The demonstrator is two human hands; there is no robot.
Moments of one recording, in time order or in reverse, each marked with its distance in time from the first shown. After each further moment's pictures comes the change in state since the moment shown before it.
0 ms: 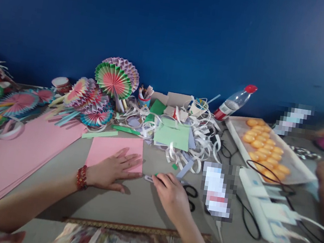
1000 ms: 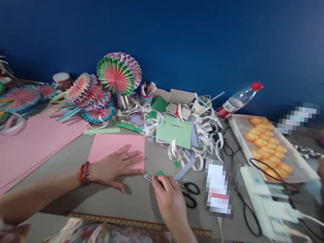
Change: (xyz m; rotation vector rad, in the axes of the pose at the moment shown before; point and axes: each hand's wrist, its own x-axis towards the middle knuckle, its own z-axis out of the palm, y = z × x) left_hand -0.002 -0.002 0.002 -0.053 0.009 0.010; right_hand -0.006 -0.025 0.005 -0.010 0.047 0.088
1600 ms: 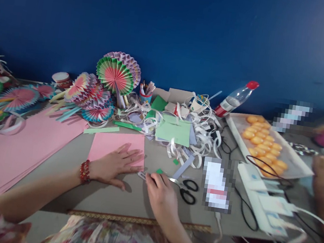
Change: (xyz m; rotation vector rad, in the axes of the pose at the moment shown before) left_hand 0.000 0.000 0.002 0.013 0.021 -0.004; right_hand 0.004 -0.018 0.007 0.053 -0.015 0.056
